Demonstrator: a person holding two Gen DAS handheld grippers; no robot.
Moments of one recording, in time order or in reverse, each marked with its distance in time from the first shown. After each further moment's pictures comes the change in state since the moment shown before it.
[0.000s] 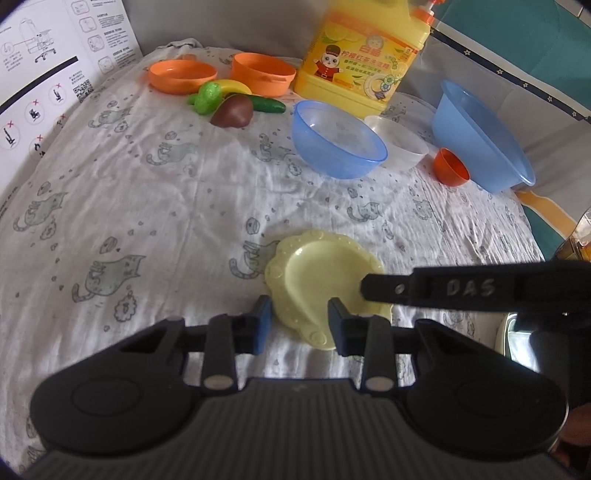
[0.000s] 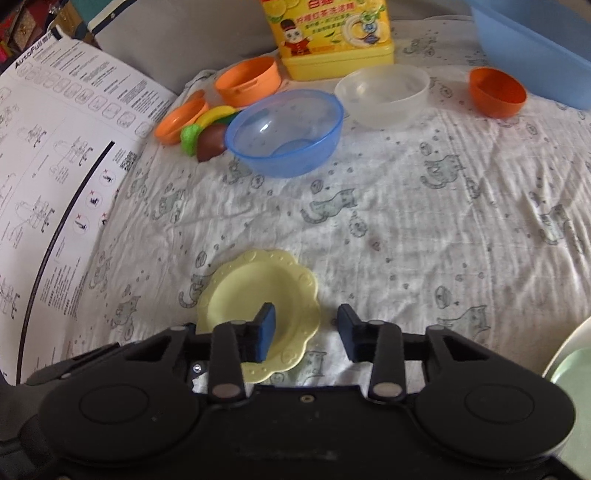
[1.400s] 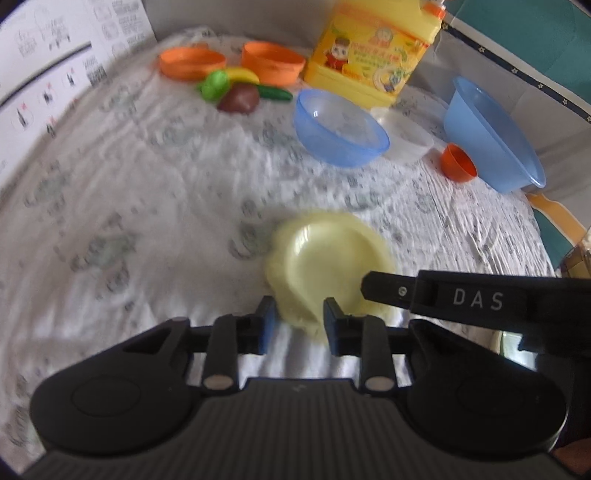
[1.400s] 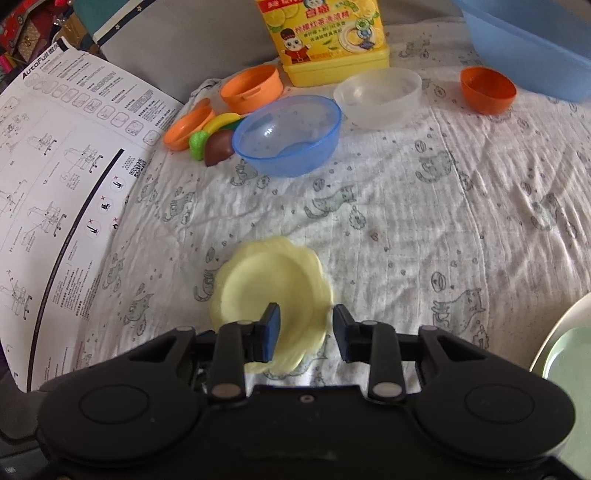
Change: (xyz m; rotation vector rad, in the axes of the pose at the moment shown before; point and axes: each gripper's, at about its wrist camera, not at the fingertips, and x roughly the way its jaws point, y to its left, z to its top) left arm -0.002 -0.016 -0.006 -0.056 0.035 0.044; right arm -0.016 -0.010 -0.009 0.041 -0.019 0.029
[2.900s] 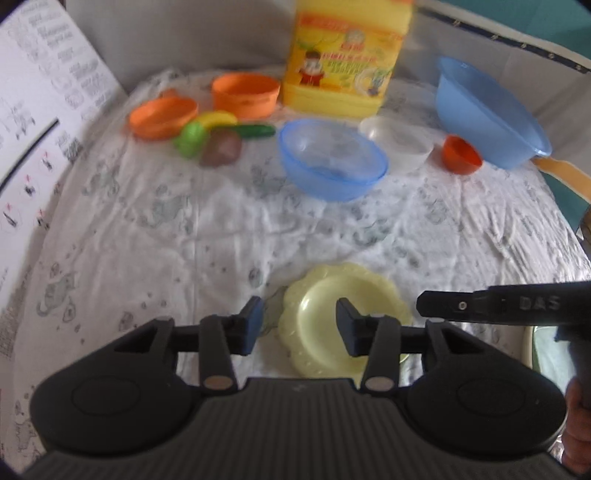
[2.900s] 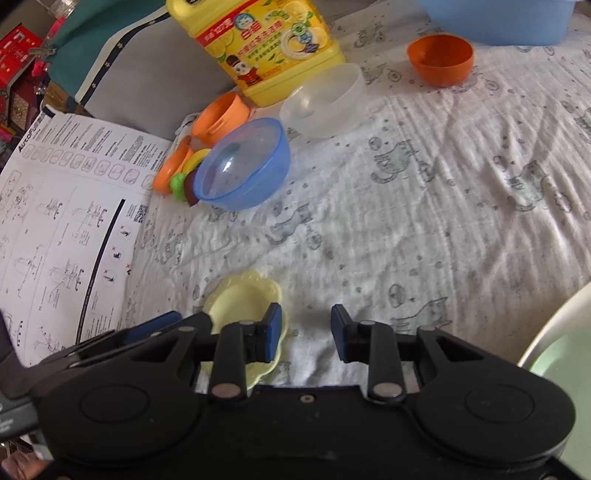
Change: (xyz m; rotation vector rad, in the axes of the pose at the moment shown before) left arm 0.014 -0.011 0.043 0.218 0.014 0.070; right arm 0.001 -0.057 0.010 0.172 -0.009 0.147
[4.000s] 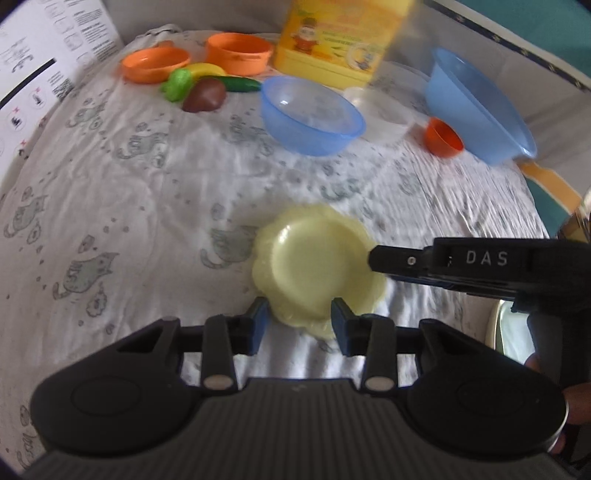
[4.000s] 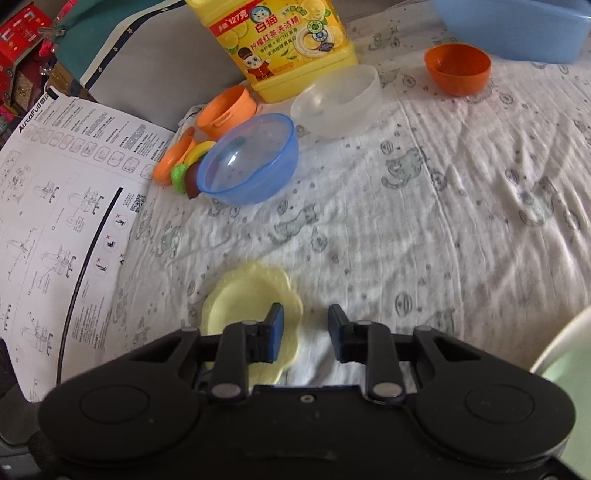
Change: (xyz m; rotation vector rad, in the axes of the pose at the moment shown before) left arm -0.005 -0.008 -0.029 -0.129 0.041 -0.081; right arm 0.008 0.006 0.008 -0.061 -0.011 -0.022
